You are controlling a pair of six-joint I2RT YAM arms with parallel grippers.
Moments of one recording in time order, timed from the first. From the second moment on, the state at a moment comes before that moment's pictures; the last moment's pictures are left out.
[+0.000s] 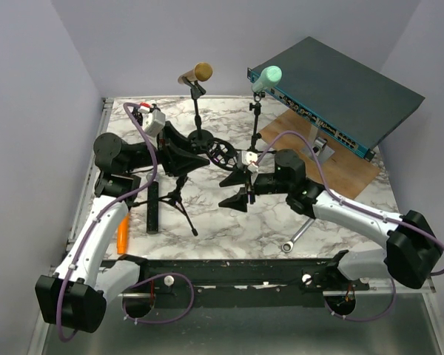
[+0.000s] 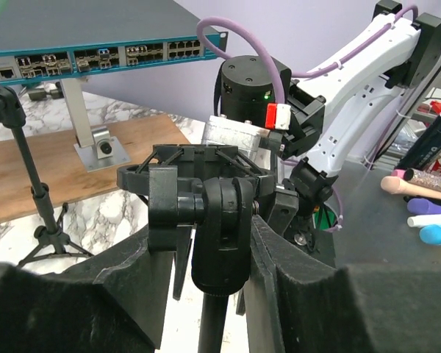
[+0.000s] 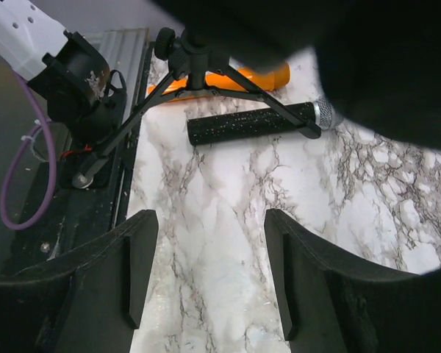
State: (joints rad) left arm -0.21 1.02 0.92 0.48 1.20 -0.56; right arm 0.77 1.32 0.80 0.34 -0.78 -0.13
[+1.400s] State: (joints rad) left arm -0.12 1.14 0.96 1.44 1.37 -1.41; right arm 0.75 1.46 1.10 0.27 -1.08 0.06
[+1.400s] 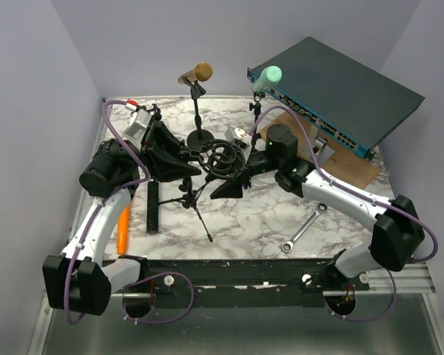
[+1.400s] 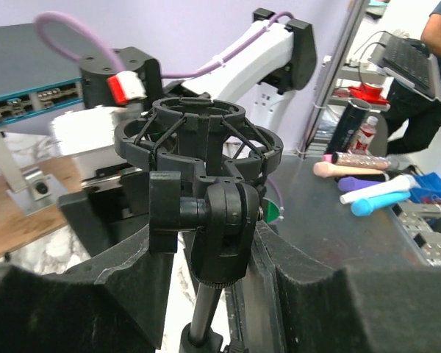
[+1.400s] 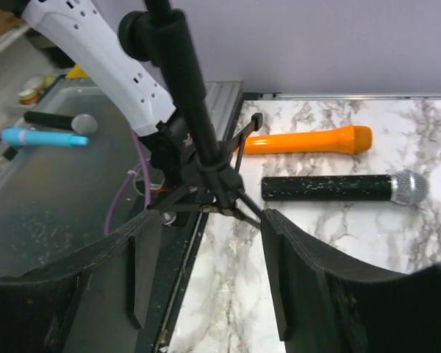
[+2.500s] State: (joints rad) left arm -0.30 1.23 0.97 1.39 1.27 -1.31; right arm 0.76 1.59 1.10 0.59 -1.13 0.30
